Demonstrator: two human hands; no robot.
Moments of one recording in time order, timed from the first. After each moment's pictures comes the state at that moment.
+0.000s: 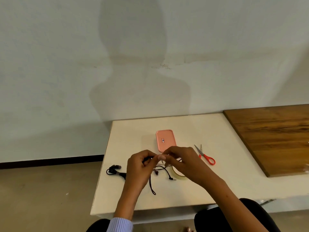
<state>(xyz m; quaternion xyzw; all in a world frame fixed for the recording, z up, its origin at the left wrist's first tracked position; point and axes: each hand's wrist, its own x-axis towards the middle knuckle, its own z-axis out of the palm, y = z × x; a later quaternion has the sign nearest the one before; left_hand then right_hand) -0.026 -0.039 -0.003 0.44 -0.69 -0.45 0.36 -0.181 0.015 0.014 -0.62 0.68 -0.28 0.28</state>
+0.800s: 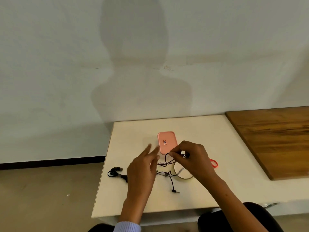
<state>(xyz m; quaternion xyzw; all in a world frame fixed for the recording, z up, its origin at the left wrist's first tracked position) -0.031 -0.039 -0.015 0.46 -0.80 -0.19 0.33 -0.197 0.008 0.000 -0.60 0.68 -0.40 0.15</state>
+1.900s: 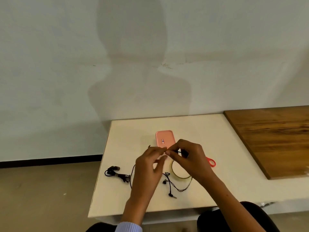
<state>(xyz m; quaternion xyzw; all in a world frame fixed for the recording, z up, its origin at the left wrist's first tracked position) -0.043 -0.034 -0.013 0.36 -0.79 -0.28 0.41 -0.192 0.008 0.007 -0.60 0.63 -0.46 0.19</state>
